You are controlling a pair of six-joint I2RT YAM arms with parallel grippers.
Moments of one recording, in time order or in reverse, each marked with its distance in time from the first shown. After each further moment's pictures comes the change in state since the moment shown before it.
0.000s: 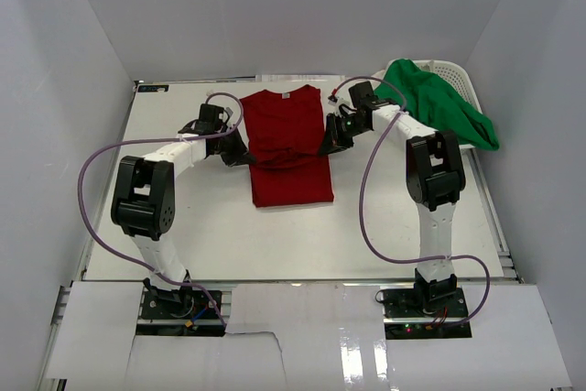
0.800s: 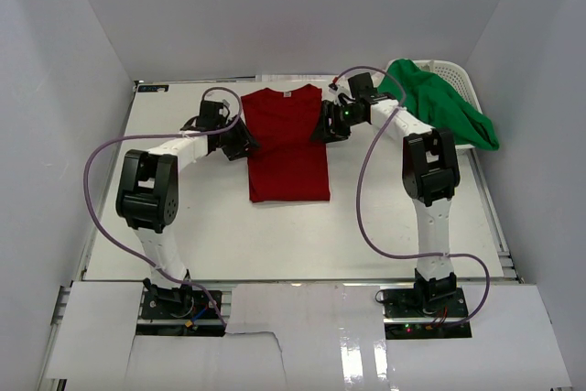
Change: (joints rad) left arm 0.008 0.072 0.061 0.082 -0.046 -0.043; right arm -0.006 0.063 0.123 0.053 0.030 0.061
